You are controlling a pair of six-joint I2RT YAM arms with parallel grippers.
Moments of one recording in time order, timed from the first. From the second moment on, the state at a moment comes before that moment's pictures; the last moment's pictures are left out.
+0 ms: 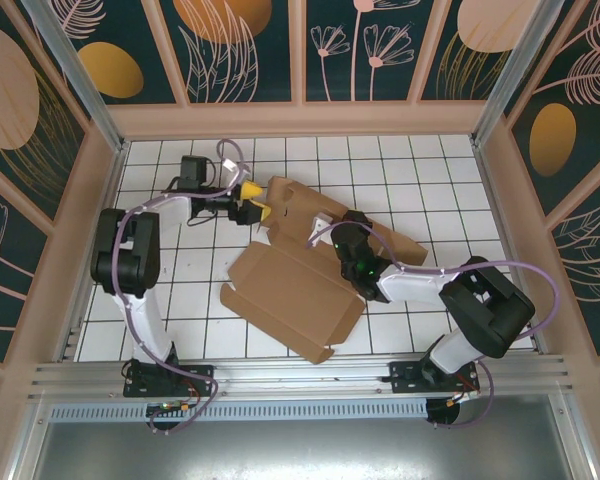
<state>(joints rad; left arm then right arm) -0.12 1.93 1.17 0.04 1.14 0.26 0.80 1.53 0.62 0.53 0.81 -1.15</state>
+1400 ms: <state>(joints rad) -0.19 2.10 1.47 -0.37 1.07 0.40 0.79 1.52 0.70 0.39 0.77 -1.10</state>
